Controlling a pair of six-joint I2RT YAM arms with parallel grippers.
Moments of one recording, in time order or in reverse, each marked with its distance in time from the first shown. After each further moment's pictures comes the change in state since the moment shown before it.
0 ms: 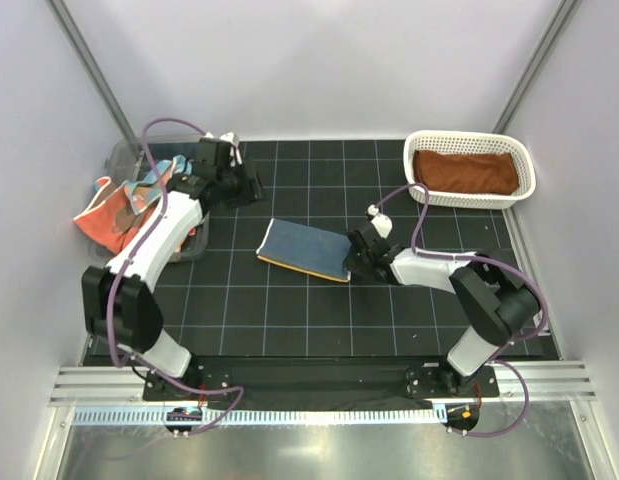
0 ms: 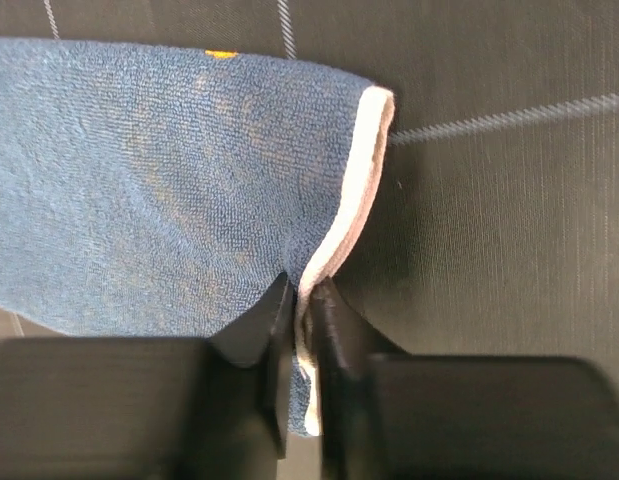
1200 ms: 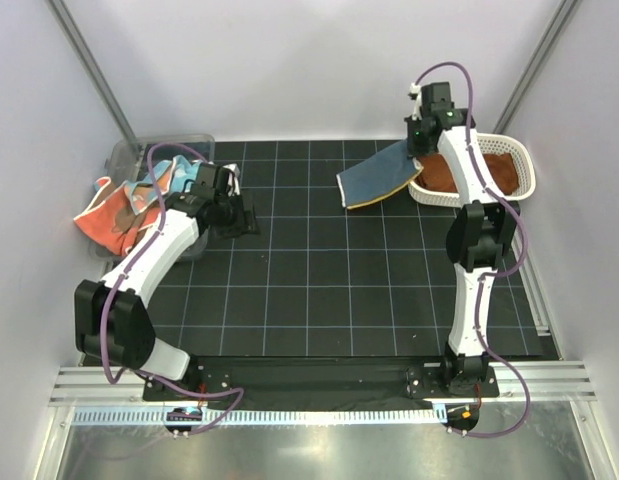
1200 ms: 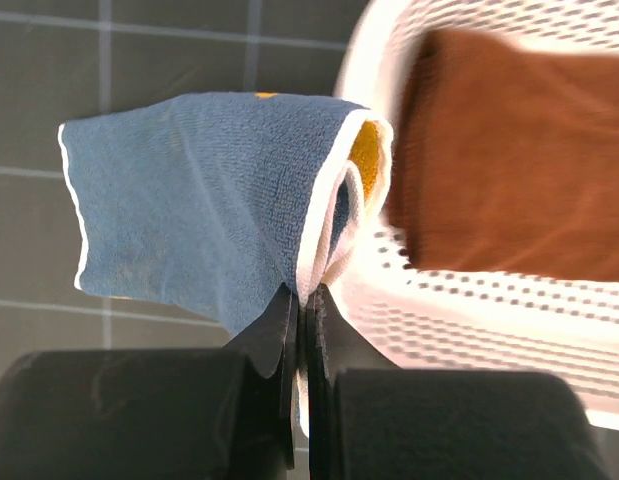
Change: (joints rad) left arm 0.000 -0.131 -0.200 -0.118 -0.008 0.079; right arm -0.555 0.589 1.475 -0.882 -0.231 -0.870
